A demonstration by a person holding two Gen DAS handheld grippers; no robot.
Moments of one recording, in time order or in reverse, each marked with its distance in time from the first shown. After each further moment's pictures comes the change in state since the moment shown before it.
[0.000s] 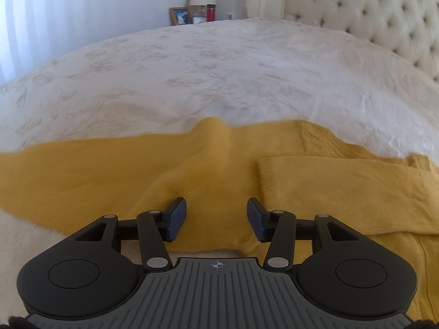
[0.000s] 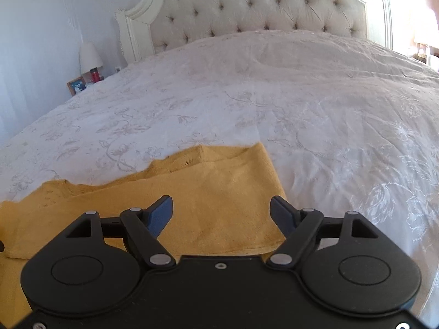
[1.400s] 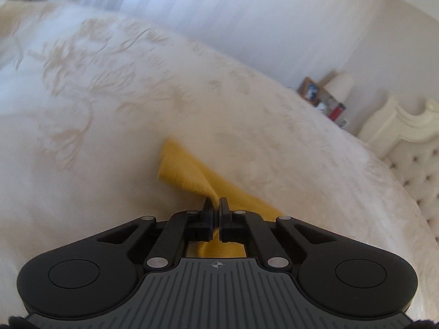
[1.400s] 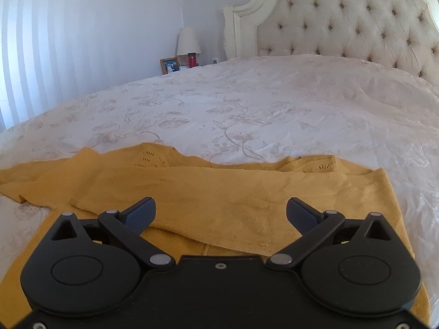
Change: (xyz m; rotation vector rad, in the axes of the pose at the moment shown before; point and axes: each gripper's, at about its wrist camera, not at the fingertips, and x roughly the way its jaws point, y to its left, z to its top) left arm -0.037 0.261 -0.001 -0.641 -0.220 0.076; right arm -0.007 0.090 -0.027 -0.278 -0.035 0.279
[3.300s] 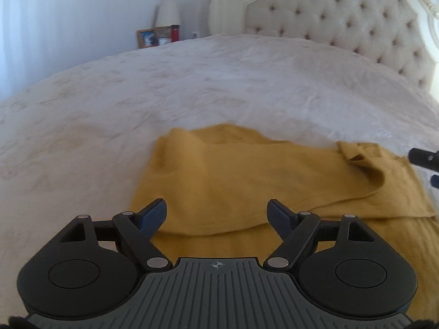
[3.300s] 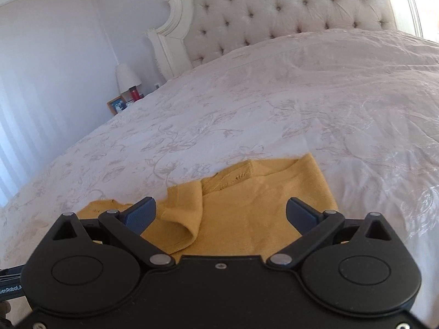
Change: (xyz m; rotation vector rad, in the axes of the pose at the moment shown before) left arm -0.038 -0.247 -0.209 0.736 0.146 -0.171; right arm -0.014 -0.091 0.008 0.327 -0.037 -0.081
